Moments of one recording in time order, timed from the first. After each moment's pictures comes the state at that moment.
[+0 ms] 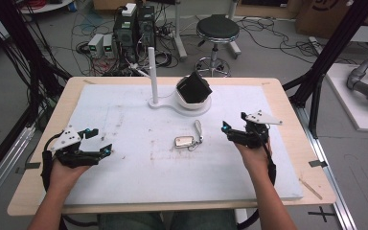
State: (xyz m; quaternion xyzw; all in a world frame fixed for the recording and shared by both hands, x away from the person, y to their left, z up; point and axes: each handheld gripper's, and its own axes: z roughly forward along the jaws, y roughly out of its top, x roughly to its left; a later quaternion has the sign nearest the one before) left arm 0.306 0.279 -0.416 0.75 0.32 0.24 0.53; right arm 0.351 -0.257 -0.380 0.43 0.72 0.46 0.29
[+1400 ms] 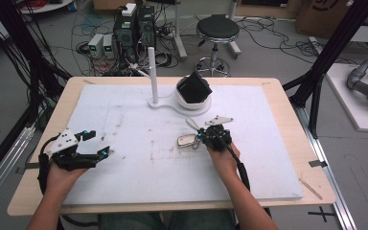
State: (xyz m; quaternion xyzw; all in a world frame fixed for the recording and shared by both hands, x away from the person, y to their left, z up) left arm 0.297 0.283 -0.415 0.75 0.32 0.24 0.53; right arm 0.374 -0.169 -0.425 0.42 0.81 0.37 0.21
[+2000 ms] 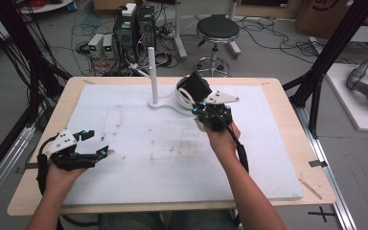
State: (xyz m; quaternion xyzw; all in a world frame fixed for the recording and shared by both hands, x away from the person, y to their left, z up) left arm 0.295 0.285 -0.413 0.75 0.32 0.25 0.52; right arm 0.379 -0.153 -0.336 0.36 0.77 0.45 0.27
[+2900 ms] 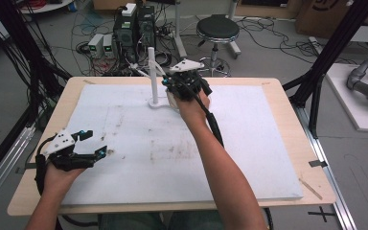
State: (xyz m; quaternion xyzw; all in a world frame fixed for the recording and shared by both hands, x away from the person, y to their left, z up) left arm 0.295 0.289 -0.414 0.75 0.33 0.25 0.53; right arm 0.439 -0.067 -0.288 0.32 0.77 0.47 0.28
